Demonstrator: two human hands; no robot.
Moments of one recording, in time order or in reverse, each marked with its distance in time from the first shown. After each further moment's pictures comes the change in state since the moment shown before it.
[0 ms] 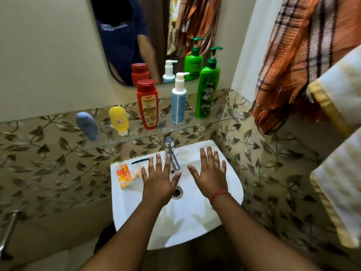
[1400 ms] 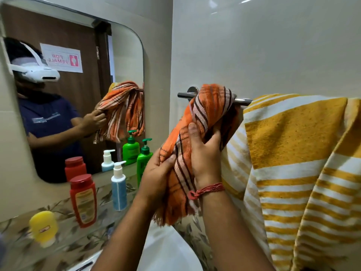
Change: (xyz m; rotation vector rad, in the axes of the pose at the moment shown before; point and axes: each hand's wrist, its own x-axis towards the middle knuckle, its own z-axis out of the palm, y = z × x) left_hand 0.051 0.210 -0.236 -1.755 -0.172 0.612; right_hand 0.058 -0.045 -0.324 0.976 0.890 0.169
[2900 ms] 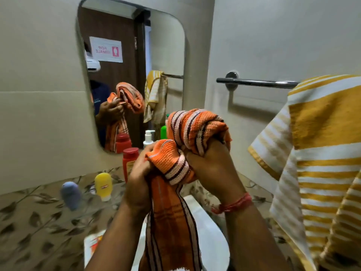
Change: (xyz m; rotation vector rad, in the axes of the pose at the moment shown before) left_hand -0.102 0.058 -0.077 -0.094 0.123 0.086; right_hand -0.109 -0.044 -0.008 -0.094 -0.642 -0.252
